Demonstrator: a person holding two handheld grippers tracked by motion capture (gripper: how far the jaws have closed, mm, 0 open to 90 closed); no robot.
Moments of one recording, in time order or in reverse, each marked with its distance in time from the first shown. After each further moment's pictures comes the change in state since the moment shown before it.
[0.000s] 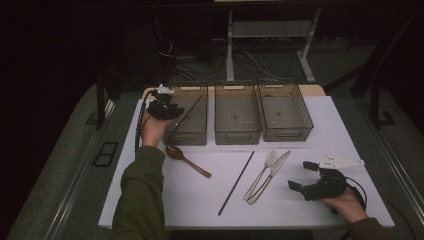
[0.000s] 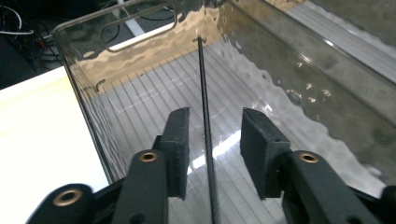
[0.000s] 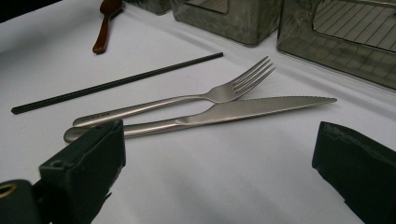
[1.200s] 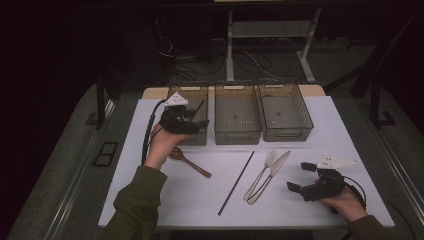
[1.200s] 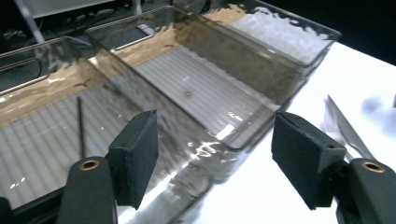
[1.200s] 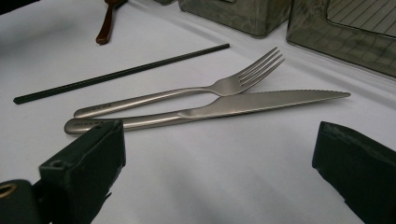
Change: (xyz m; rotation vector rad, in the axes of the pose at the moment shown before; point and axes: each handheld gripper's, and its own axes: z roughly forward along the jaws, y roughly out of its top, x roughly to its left) left arm -0.088 0.003 -0.049 -0.147 -0.262 0.058; right arm -0.003 -0.002 0.006 0.031 0.030 -0.012
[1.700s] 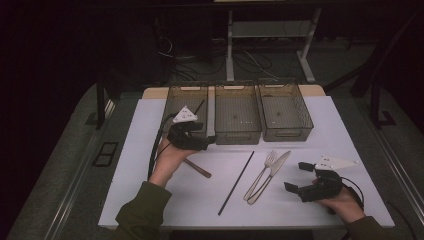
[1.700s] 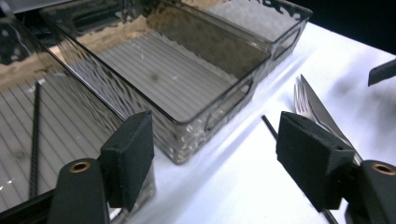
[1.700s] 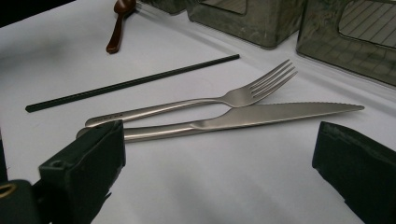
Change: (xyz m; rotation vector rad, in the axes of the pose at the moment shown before) left arm -0.037 -0.024 0.004 0.023 -0.026 0.012; right arm 0.008 0.003 0.002 -0.028 0.013 -0.005
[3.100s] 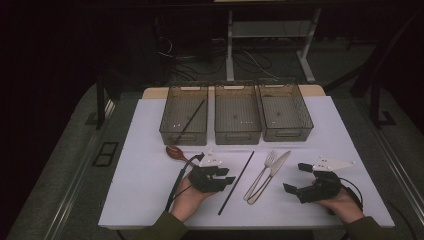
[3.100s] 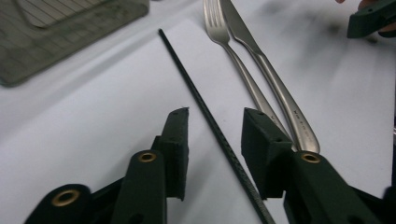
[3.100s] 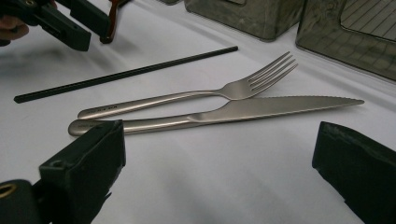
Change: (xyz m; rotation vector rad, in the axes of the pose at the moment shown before) left arm -0.086 -0.069 0.031 0.132 -0.147 0.016; right arm 0.002 -0.001 0.003 0.023 -0.023 -0.017
